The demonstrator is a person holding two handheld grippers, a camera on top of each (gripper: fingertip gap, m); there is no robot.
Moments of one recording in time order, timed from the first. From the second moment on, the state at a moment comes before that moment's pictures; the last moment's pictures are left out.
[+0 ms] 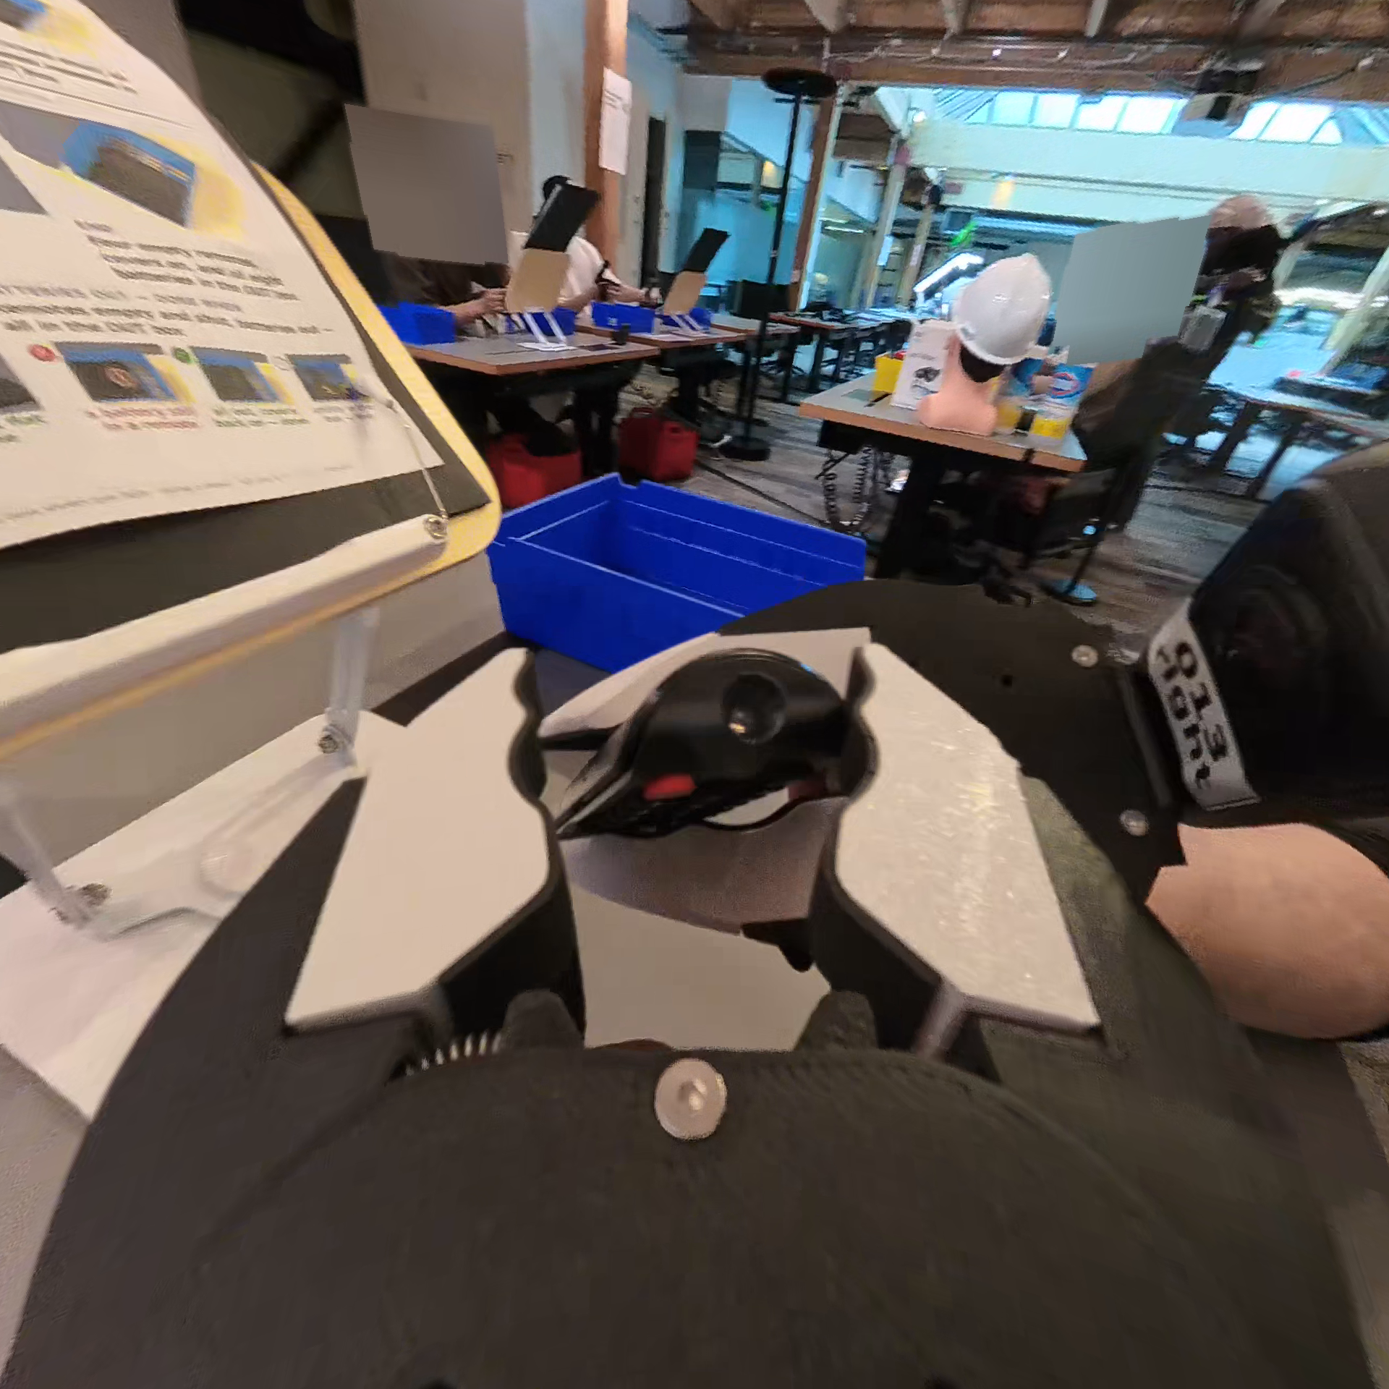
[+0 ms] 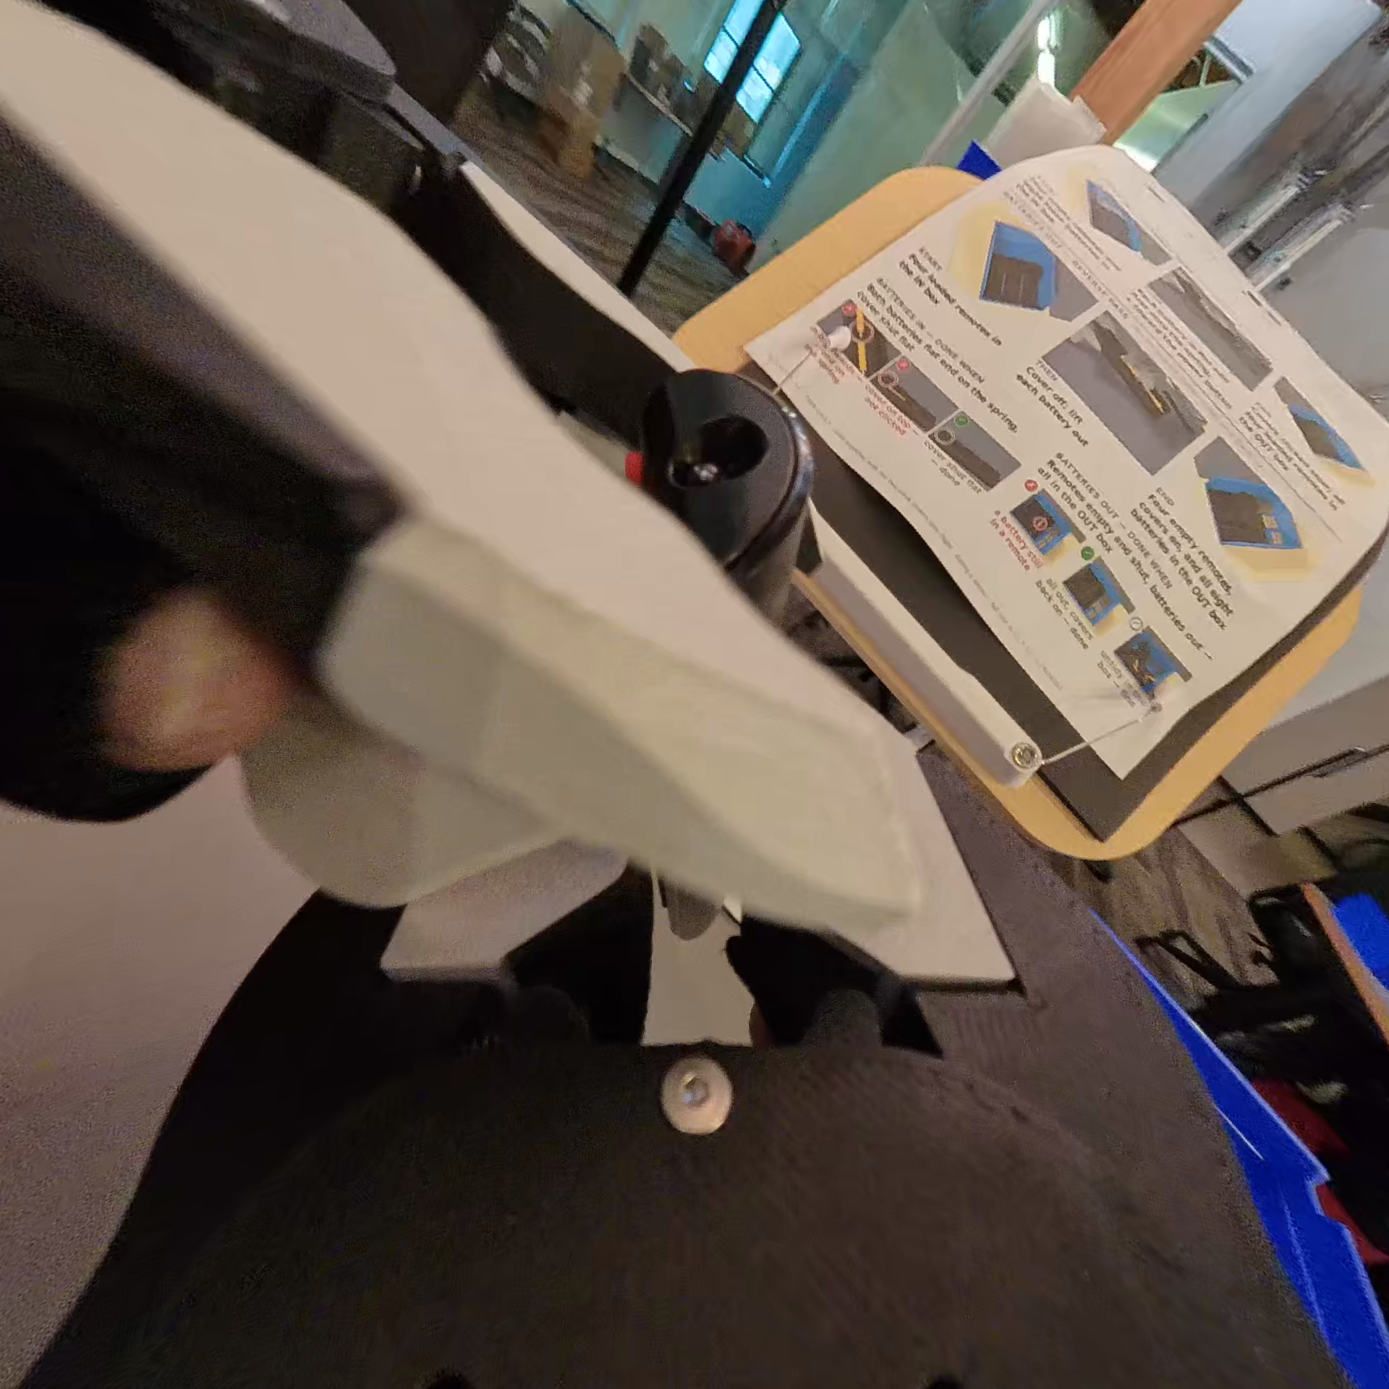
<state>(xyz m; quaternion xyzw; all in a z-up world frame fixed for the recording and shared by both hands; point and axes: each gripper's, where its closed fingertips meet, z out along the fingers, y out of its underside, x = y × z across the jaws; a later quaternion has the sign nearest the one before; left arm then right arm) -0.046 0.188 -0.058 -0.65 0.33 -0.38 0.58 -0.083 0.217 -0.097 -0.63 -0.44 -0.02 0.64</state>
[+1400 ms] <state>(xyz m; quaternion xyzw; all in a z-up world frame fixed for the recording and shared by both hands) -0.070 0.178 -0.103 -0.59 0.43 -0.51 0.46 -0.102 0.154 -0.170 -0.59 -0.43 0.58 0.36</state>
